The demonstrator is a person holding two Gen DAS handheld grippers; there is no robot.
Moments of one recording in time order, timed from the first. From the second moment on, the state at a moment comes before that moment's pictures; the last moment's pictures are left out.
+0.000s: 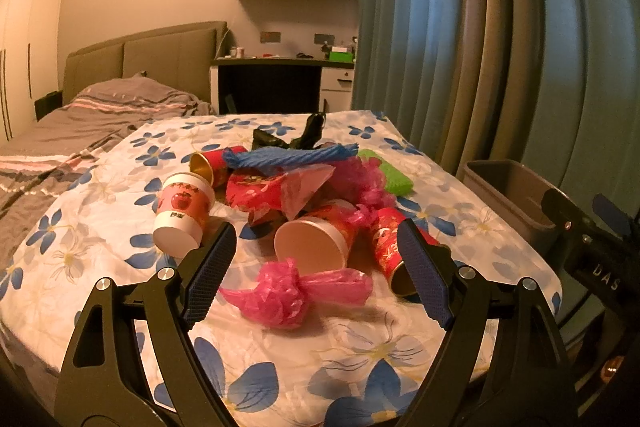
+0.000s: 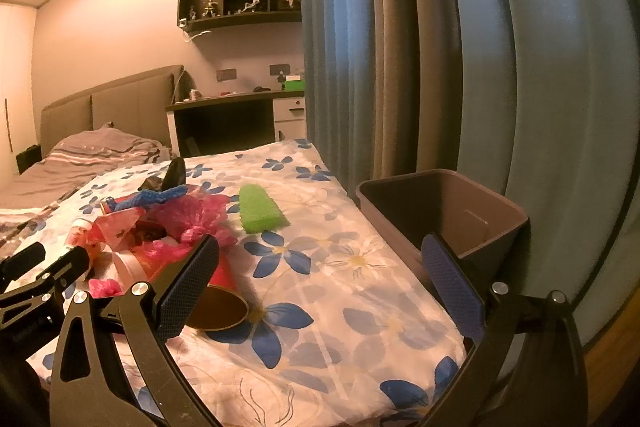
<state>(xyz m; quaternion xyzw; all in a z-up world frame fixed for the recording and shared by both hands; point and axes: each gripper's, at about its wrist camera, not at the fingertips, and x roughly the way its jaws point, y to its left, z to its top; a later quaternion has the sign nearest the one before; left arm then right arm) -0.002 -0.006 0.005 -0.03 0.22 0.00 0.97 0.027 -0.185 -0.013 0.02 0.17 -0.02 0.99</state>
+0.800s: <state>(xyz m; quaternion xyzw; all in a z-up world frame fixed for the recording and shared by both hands) 0.055 0.050 -0.018 -0.04 0.23 0.00 0.97 0.063 -0.138 -0.030 0.00 0.19 0.09 0.98</state>
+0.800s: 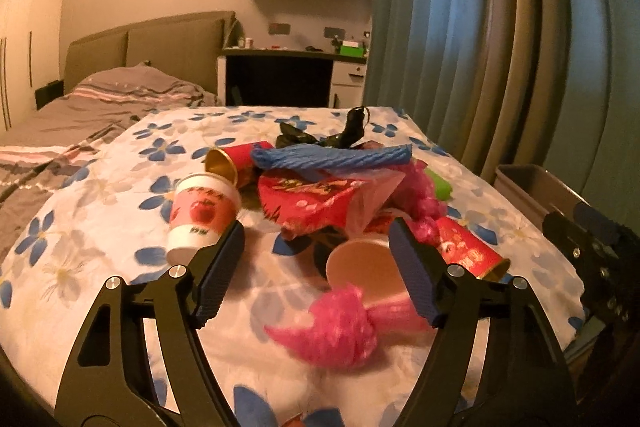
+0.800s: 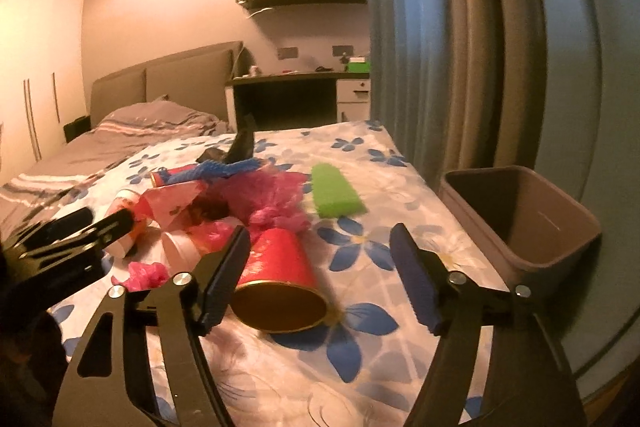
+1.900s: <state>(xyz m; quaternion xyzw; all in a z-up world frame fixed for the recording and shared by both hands) 0.064 0.061 0.001 -0.09 0.23 -0.11 0.96 0.089 -0.092 -0.046 -0.03 0.23 0.18 0.96</state>
